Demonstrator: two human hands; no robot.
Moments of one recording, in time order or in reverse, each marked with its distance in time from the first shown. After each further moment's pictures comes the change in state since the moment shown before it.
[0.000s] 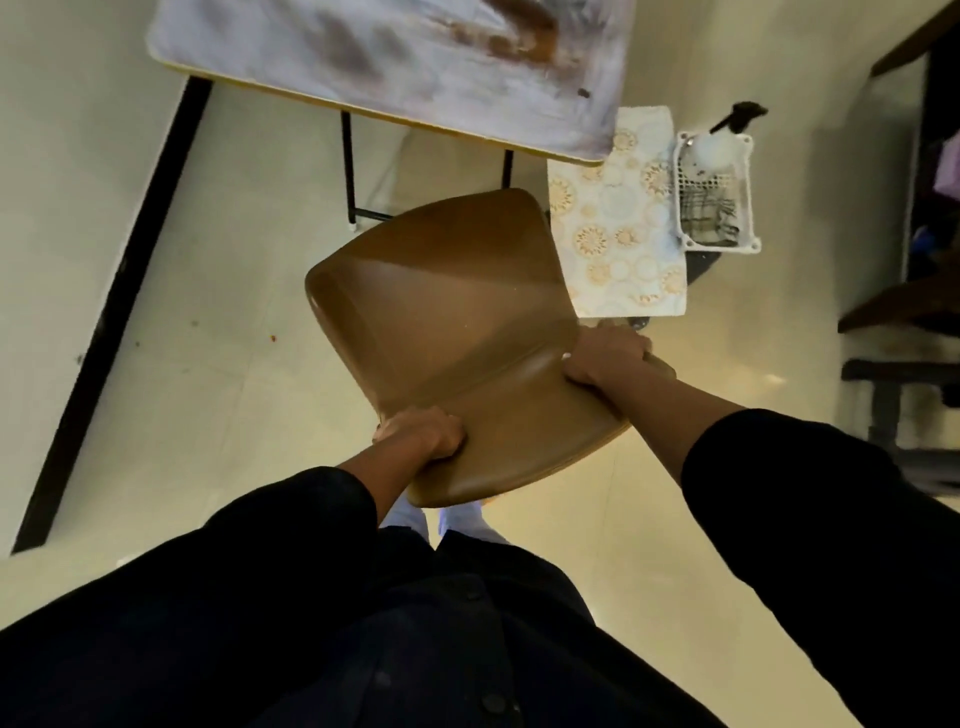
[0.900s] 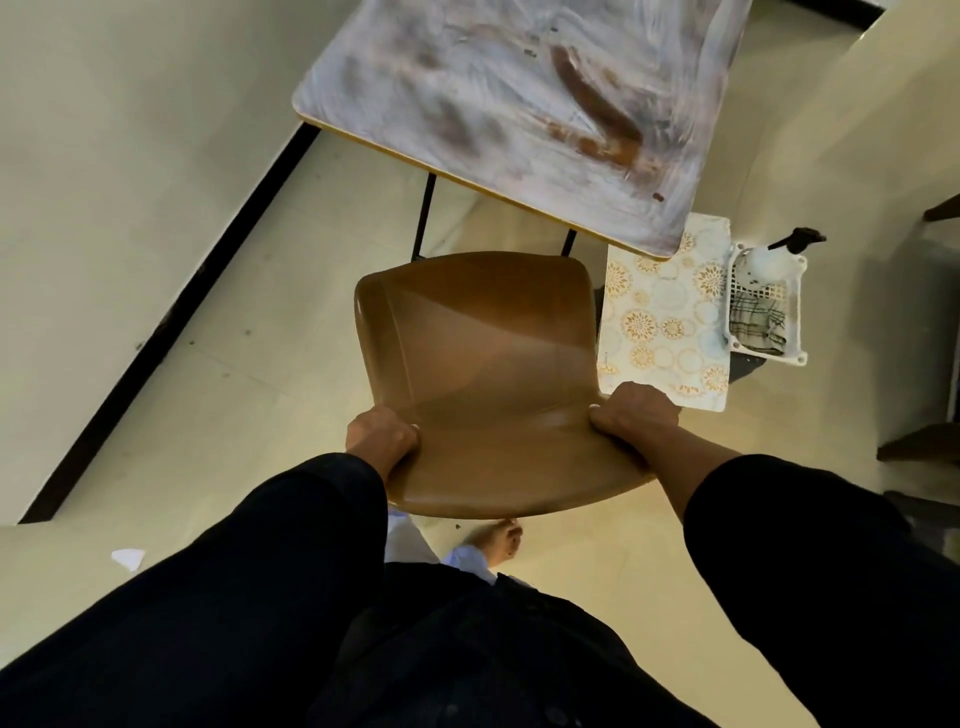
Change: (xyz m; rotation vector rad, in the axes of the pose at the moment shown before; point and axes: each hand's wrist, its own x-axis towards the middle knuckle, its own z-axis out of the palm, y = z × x) left_hand 0.005 -0.071 -0.054 -0.296 0.295 -0.168; right_hand 0.005 -0.020 -0.027 0.198 0.078 0.066
